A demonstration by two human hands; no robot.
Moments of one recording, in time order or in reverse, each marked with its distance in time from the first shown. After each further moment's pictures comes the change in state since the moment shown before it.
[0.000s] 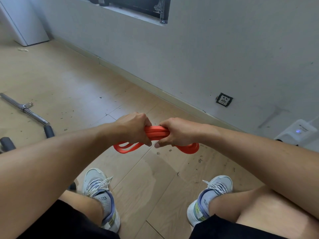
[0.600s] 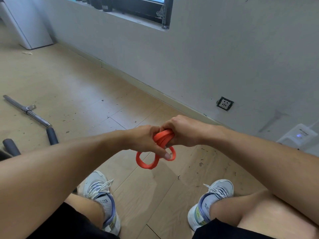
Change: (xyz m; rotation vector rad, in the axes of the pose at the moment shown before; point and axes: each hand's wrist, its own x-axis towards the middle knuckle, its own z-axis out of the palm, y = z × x) left_hand -0.005 0.009 0.015 -0.534 -0.233 0.121; right_hand -0.007 0.004 -0.014 -0.213 0.131 -0.156
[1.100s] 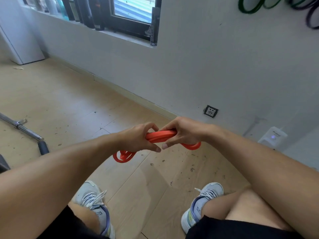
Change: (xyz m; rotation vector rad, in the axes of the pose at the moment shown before) left_hand -0.011 0.028 -0.013 0.186 0.144 0.030; right_hand -0.035 0.010 -0.031 0.226 -0.046 0.092
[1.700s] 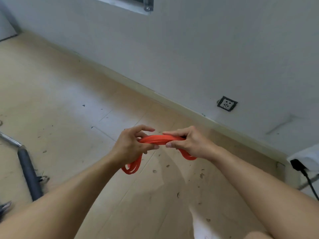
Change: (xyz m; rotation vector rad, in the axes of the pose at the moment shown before) left_hand 0.119 -0.073 0.004 -0.462 0.267 -0.147; right_hand 0.106 0.127 0.027 0.648 0.218 0.163
